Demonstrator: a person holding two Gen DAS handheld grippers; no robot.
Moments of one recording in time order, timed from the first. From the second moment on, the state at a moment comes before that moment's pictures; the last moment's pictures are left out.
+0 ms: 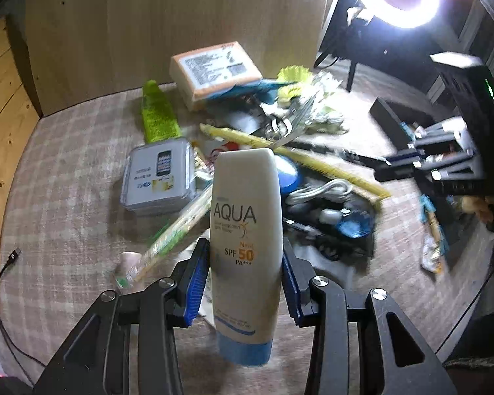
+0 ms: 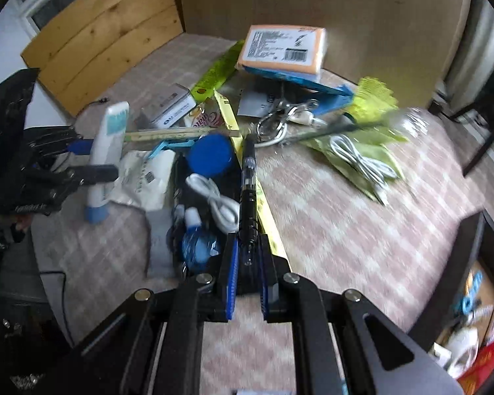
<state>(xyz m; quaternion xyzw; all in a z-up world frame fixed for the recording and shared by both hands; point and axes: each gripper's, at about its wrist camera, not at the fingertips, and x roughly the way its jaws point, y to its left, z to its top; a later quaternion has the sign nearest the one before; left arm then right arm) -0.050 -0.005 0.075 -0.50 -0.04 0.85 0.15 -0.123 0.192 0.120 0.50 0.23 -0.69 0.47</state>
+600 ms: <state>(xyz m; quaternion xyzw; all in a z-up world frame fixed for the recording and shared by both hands) -0.043 0.035 0.123 -0.47 -0.04 0.86 0.18 -0.095 0.264 0.183 0.45 0.15 -0.76 0.45</state>
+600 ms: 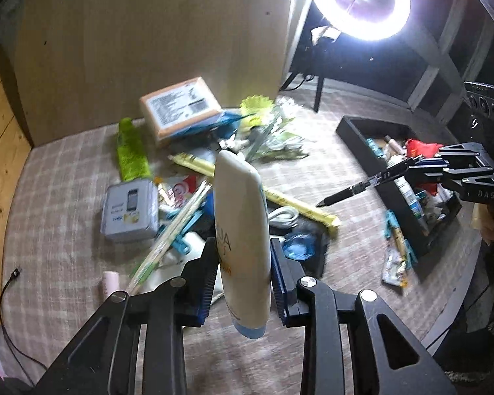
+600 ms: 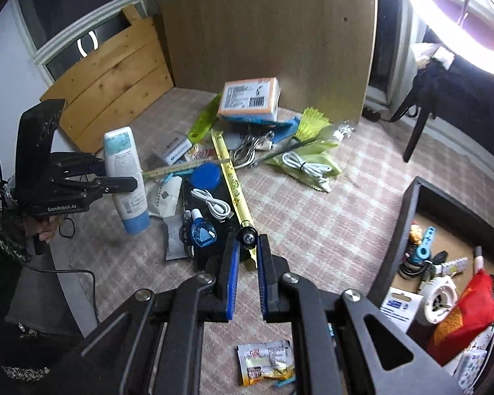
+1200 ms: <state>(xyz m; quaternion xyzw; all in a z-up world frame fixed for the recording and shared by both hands) -0.078 0.226 0.186 -0.41 0.00 0.84 0.34 -0.125 0.475 0.289 0.36 0.08 -0.88 0.31</state>
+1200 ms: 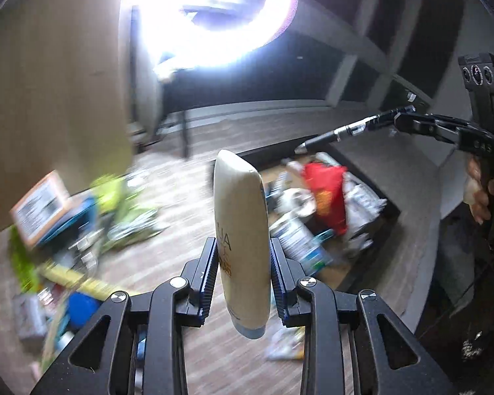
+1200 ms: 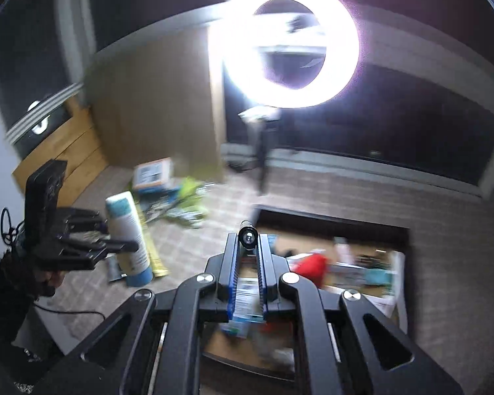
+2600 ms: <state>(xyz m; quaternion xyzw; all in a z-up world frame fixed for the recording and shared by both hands) -0.098 0.255 0.182 -0.43 0.03 0.87 0.24 -0.153 0.524 0.232 0.39 0.06 -0.87 0.28</state>
